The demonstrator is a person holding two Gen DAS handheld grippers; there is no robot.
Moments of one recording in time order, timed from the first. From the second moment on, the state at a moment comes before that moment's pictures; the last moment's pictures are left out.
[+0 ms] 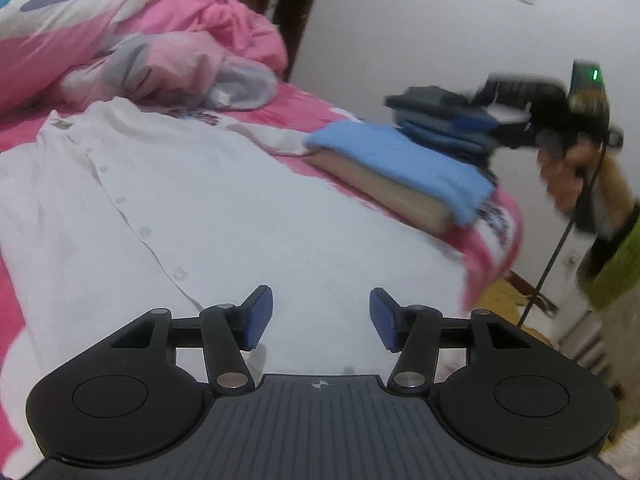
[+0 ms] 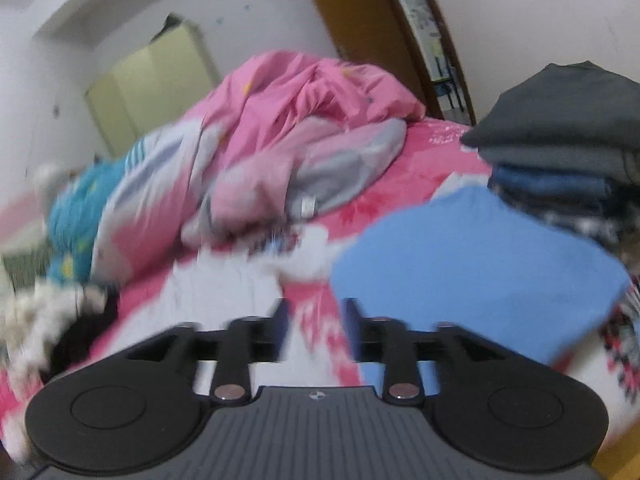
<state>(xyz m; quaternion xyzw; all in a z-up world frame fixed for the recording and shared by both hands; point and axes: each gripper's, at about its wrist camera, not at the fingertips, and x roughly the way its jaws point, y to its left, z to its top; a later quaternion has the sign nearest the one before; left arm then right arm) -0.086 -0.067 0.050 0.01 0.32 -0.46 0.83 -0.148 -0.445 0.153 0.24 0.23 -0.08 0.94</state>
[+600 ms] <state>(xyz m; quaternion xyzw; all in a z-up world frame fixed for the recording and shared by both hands) -0.021 -0.051 -0.006 -0.14 0.34 -0.48 0.79 0.171 -0.628 0.074 0.23 0.47 -0.29 0.80</state>
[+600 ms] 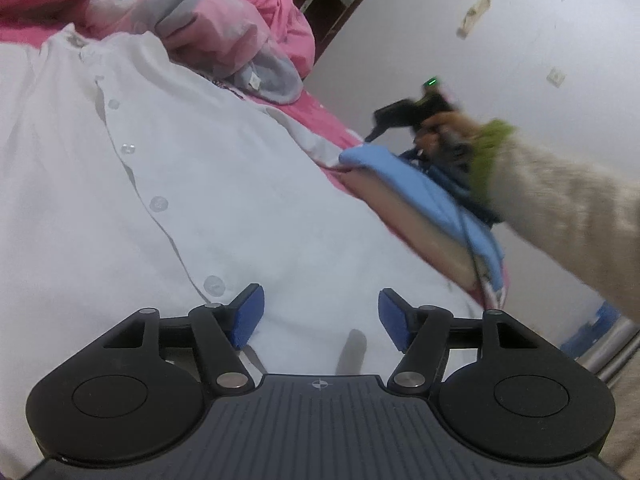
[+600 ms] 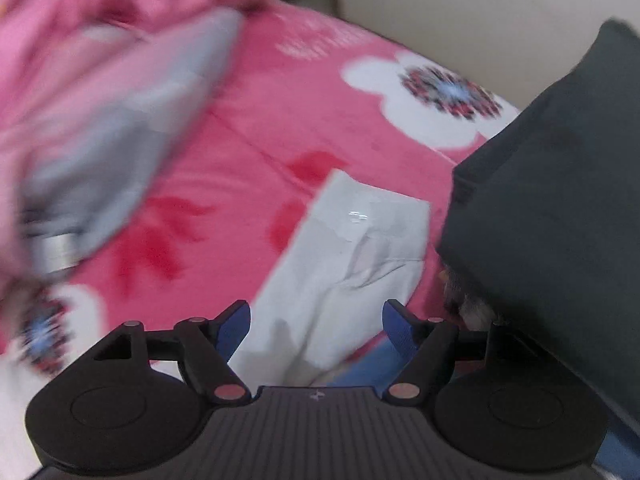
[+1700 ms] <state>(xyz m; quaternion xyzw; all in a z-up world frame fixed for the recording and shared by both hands) -0.024 -0.048 -0.014 -0.16 0.31 -0.50 0.79 0.093 -0.494 0.298 0.17 0.02 0.01 0.99</state>
